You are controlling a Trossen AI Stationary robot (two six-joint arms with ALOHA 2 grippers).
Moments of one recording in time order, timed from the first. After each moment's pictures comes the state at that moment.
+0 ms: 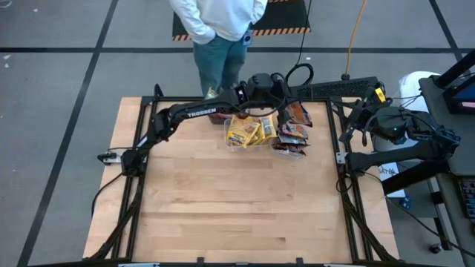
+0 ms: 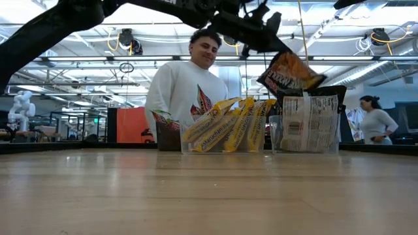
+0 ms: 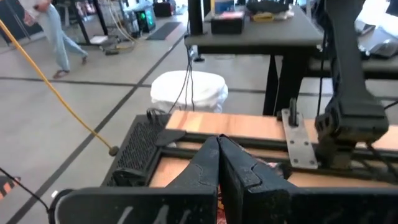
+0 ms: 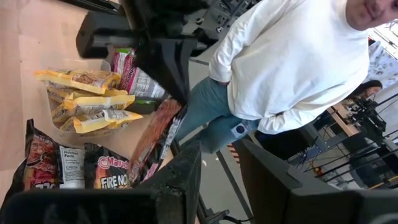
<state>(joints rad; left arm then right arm) 0.31 2.29 2.22 -0.14 0.11 0.12 0.03 0.59 1.12 -1.02 0.73 -0.30</state>
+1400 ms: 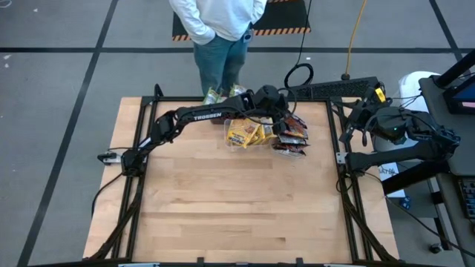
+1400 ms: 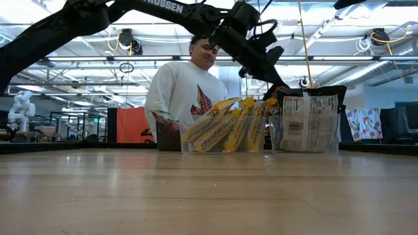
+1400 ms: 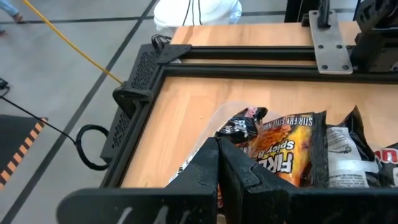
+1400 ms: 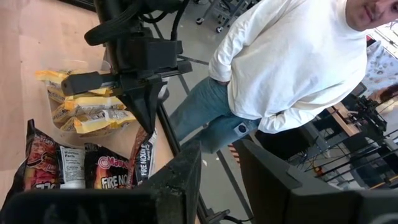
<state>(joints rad) 0.29 2.36 2.22 -0.37 0.00 0.21 0.03 0.59 1.12 -1.02 0.73 -0.30</state>
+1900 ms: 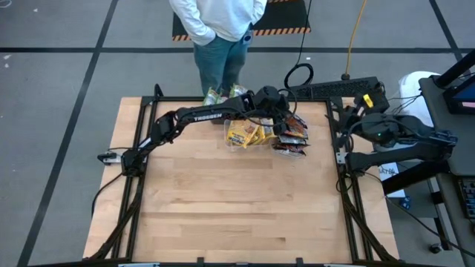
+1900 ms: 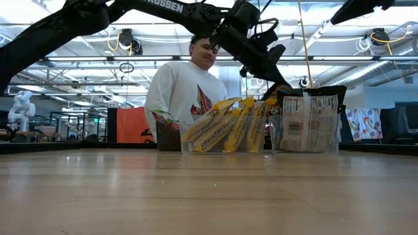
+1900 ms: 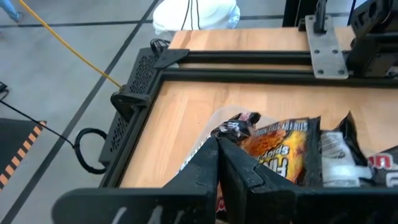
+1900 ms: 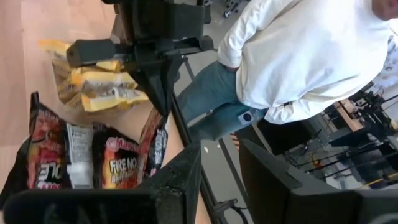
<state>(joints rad) 0.29 2.36 2.22 -0.36 0.00 0.20 0.03 0.59 1.01 -1.01 0.73 -0.28</state>
